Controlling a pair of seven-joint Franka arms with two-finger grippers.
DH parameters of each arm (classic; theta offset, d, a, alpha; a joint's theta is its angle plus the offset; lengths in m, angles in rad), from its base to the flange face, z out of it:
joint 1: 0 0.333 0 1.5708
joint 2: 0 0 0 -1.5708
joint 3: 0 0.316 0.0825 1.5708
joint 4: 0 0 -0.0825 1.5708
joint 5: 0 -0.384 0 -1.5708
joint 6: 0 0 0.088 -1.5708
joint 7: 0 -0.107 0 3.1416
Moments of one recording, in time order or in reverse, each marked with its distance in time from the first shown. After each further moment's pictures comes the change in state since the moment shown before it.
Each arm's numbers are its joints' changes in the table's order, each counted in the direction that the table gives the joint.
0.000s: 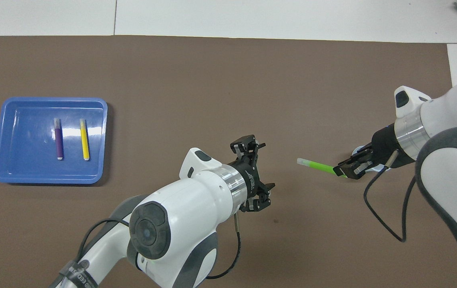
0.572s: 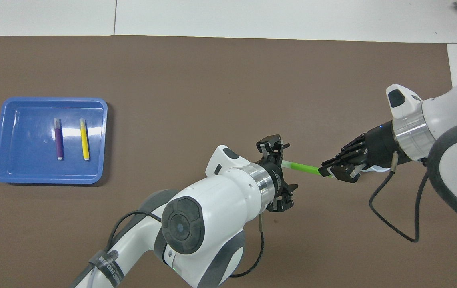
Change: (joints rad) left arm -0.062 -0.081 -0.001 0.104 0.000 0.000 0.012; right arm -0.001 0.000 -0.002 0.000 -0.174 -0.008 0.176
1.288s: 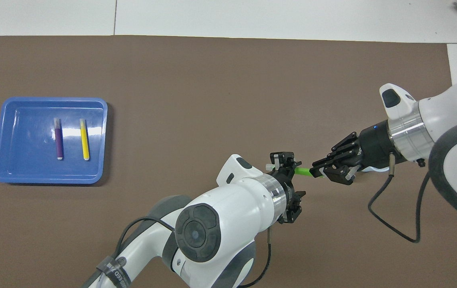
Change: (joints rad) left arm -0.031 -0.001 0.003 0.019 -0.002 -0.071 0.001; right arm 0.011 0.000 0.002 0.001 -0.058 0.000 0.063
